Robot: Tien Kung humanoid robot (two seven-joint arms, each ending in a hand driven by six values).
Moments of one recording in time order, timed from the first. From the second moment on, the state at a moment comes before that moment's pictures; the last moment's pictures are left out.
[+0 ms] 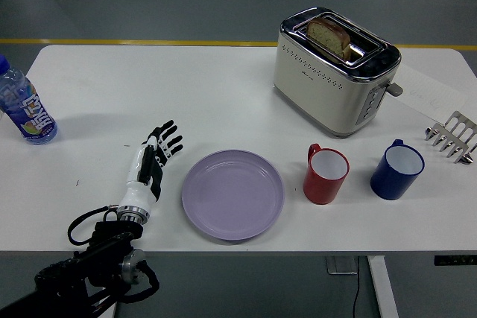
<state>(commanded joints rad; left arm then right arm) -0.41 0.14 -0.63 -0.99 0.34 0.38 -0.63 0.20 0.00 1.65 0.33 -1.84 0.01 -0.34</state>
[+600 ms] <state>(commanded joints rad) -0.24 0.18 -1.14 -1.07 0.58 0.29 -0.47 0.19 0.00 1.65 0.33 -1.82 0.00 -0.34</state>
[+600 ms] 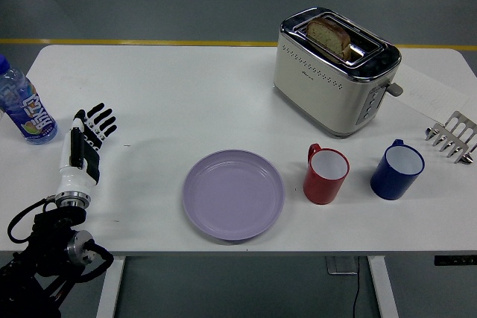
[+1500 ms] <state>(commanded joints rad) -0.09 0.13 -1.68 -1.14 0.63 0.05 -0.22 0.19 0.00 1.65 0.33 -1.81 0.00 -0.34</state>
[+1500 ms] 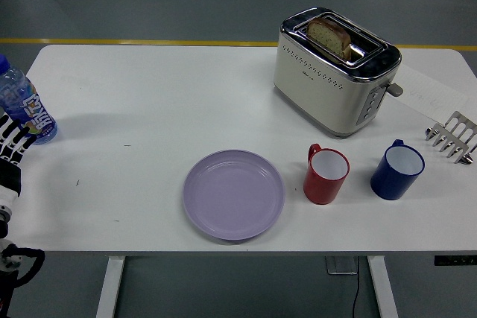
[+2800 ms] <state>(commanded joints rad) -0.09 0.10 -1.76 -1.13 0.55 -0.04 -0.12 0.20 0.00 1.65 0.32 -1.82 0.00 -0.34</state>
